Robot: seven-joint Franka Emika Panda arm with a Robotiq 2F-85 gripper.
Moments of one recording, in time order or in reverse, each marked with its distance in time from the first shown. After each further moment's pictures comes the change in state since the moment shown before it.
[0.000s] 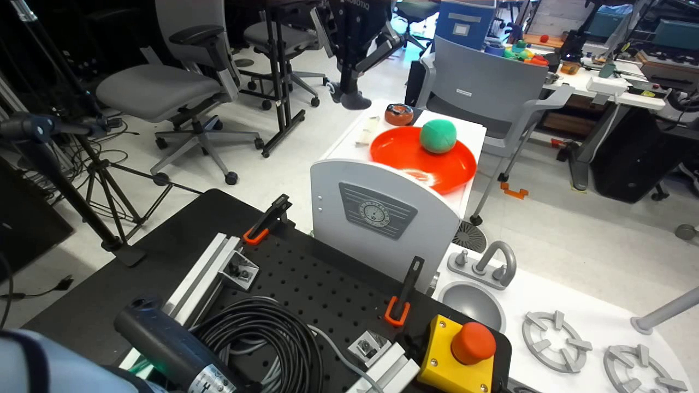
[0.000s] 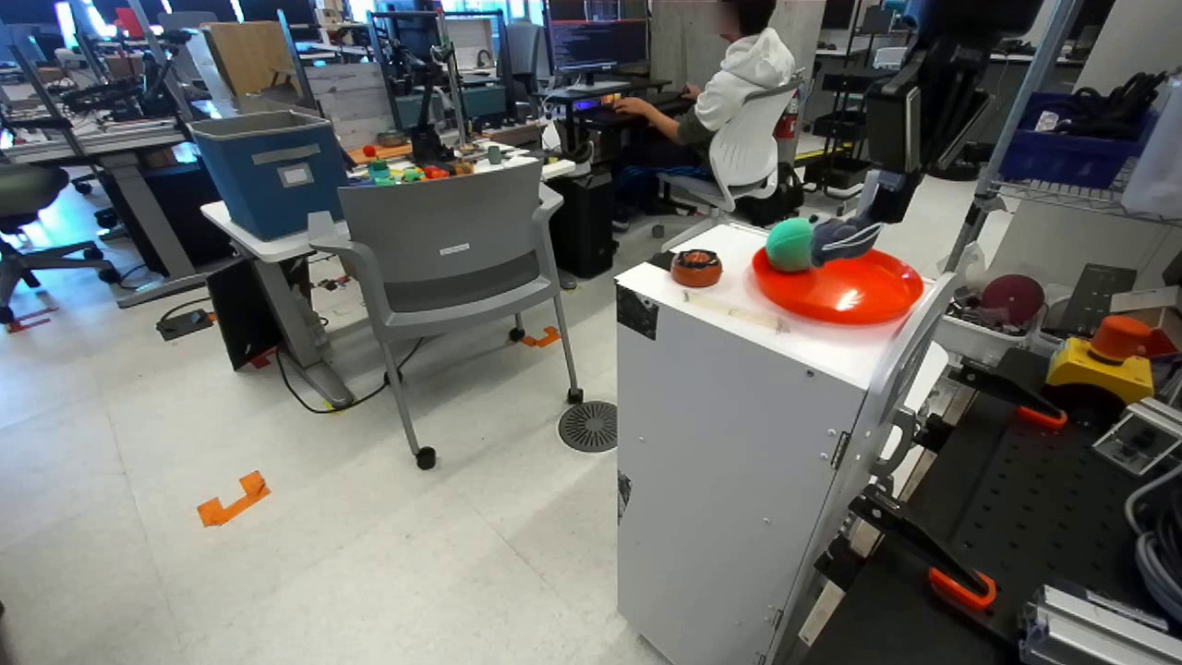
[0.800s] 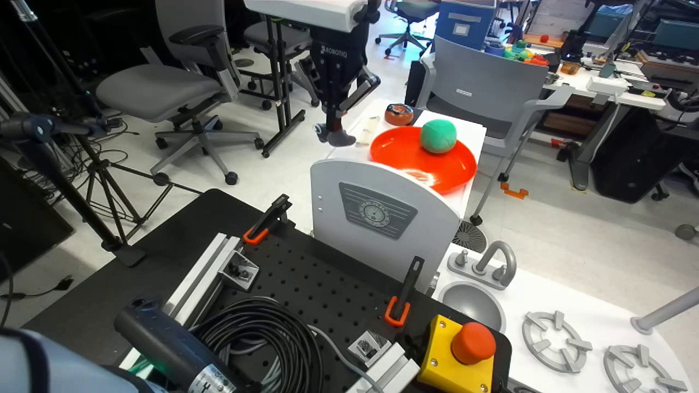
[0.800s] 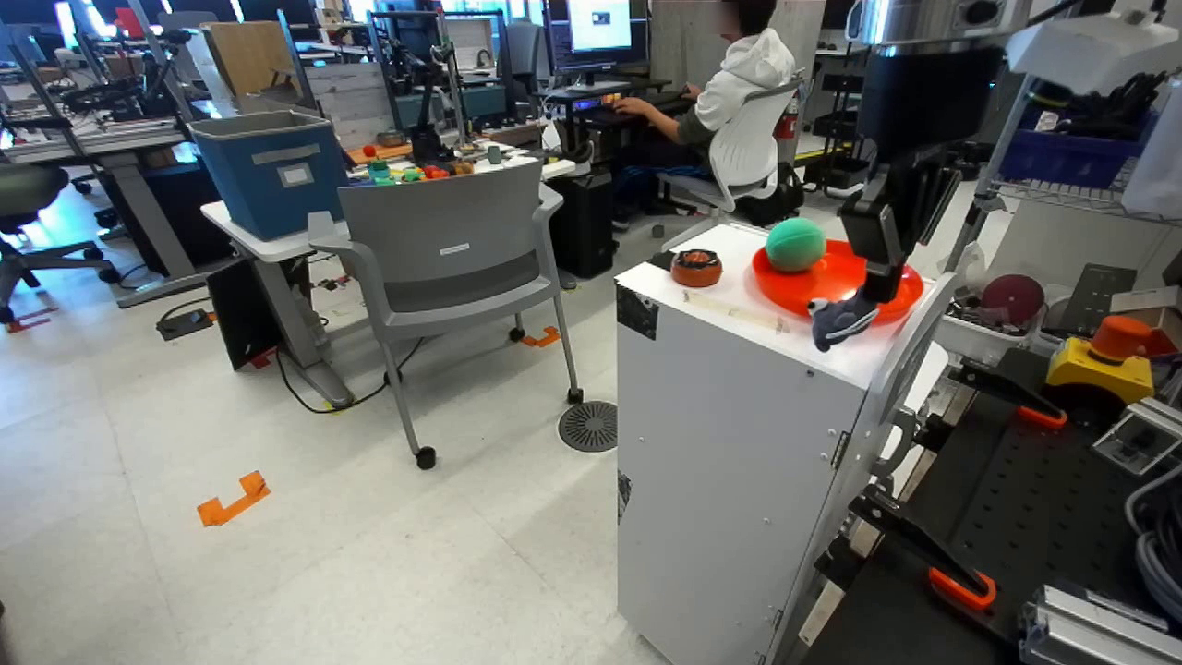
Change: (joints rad) arm 0.011 0.160 0.072 0.028 -0.149 0.000 0.086
